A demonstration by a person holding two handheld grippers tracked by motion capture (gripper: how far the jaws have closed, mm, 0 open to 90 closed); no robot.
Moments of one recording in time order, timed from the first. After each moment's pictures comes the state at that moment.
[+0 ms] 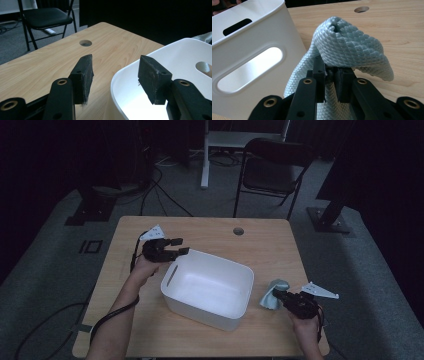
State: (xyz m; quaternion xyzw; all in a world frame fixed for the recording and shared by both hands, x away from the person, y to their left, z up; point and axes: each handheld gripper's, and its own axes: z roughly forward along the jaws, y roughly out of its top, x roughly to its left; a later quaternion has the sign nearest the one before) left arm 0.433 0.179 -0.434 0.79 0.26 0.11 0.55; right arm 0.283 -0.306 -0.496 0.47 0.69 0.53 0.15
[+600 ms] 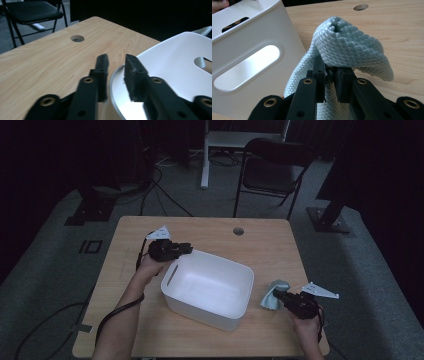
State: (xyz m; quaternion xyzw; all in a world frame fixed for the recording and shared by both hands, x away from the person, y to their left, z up) left arm 0.443 0.168 -0.446 0.79 0.25 0.09 0.55; right arm 0.285 -0.309 -0.499 0.47 0.69 0.53 0.14
